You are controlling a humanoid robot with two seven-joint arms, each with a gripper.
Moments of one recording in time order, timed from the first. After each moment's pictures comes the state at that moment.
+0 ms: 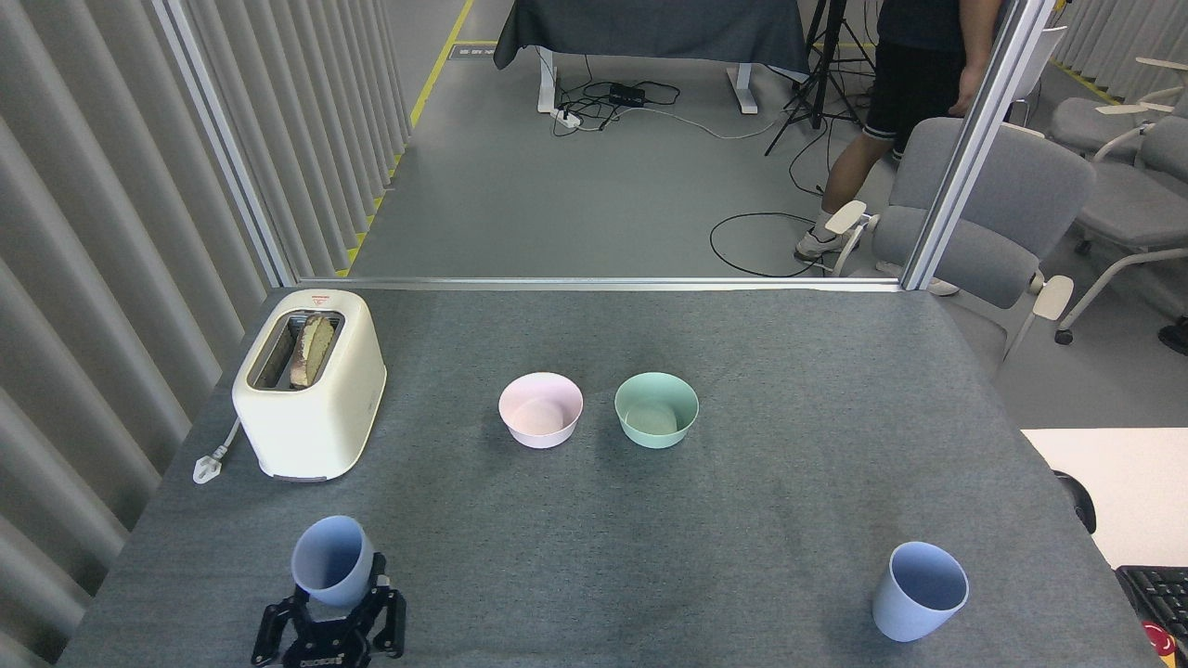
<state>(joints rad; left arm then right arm) 0.04 0.10 -0.15 -1.22 -1.27 0.10 0.50 0.55 0.04 0.01 -1.58 1.55 -0.04 -0.49</state>
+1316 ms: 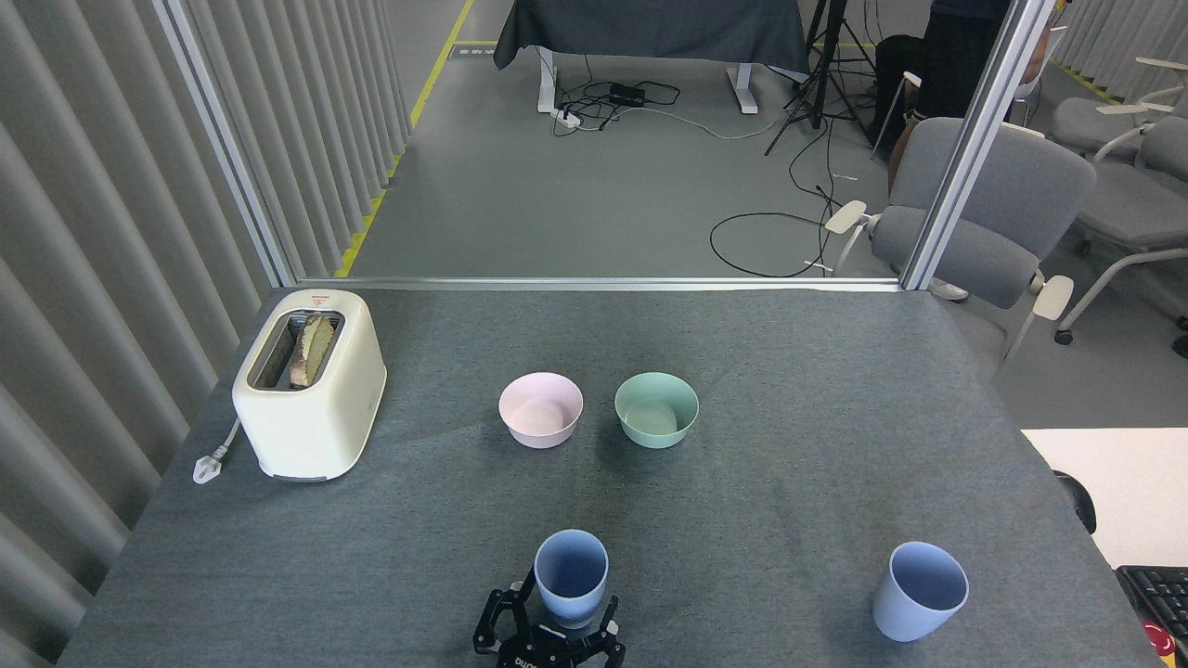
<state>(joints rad) -0.10 -0.08 -0.48 -0.99 -1.55 0.08 0.50 0.55 0.04 0.02 -1.58 1.55 -0.01 -0.49</state>
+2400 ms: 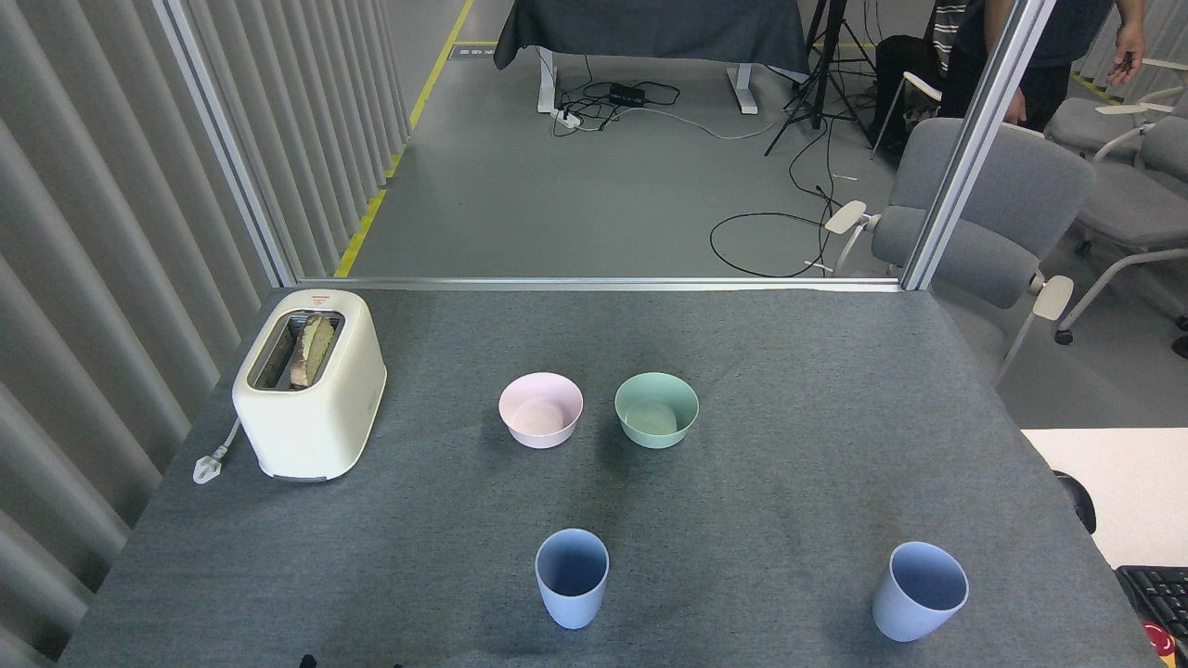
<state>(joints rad) 0.30 0.16 -0.14 -1.38 -1.38 -0.02 0.51 0.51 0.04 -0.16 -1.52 1.49 -0.14 -0.43</state>
